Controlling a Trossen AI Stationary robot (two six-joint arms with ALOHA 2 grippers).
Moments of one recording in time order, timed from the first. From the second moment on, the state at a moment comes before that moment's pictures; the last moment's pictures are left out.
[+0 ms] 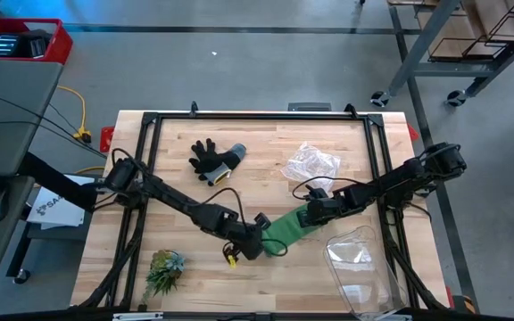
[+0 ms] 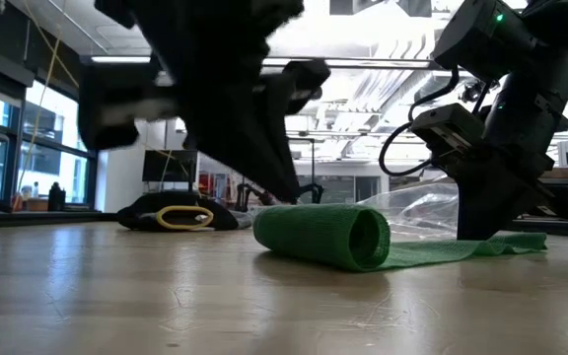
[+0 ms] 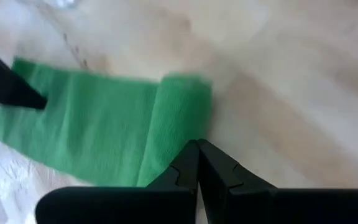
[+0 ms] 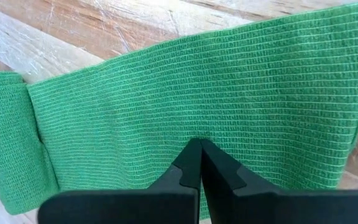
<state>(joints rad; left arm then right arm) -0.36 1.92 1.22 -0.22 -0.09 0.56 0.25 1.52 0.57 -0.16 0.05 1.48</state>
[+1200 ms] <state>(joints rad) -0.27 2.01 1.22 -0.05 -0.01 0.70 0.25 1.52 0.57 -0.17 0.04 1.53</state>
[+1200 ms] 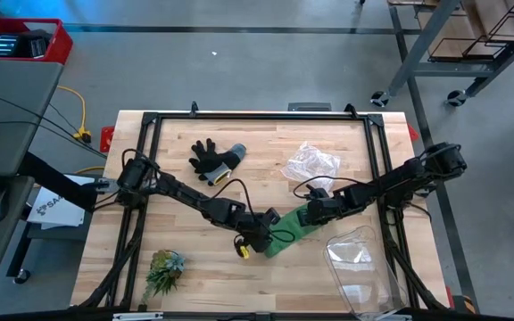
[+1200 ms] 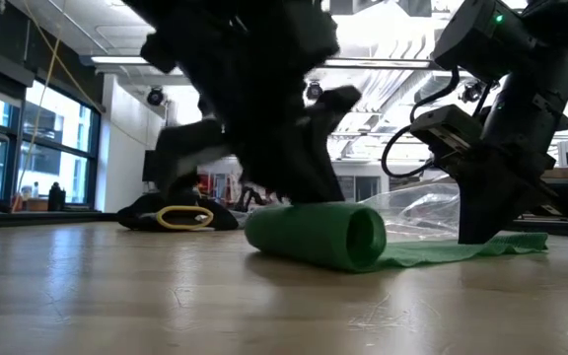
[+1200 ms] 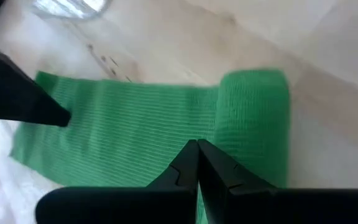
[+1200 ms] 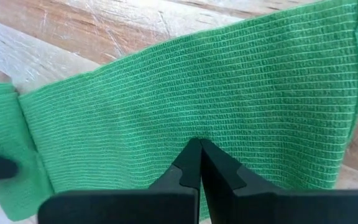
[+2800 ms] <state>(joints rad) -0.25 2.00 1.25 -0.15 0.01 0.75 0.25 1.52 0.57 -0.16 0.03 1.54</state>
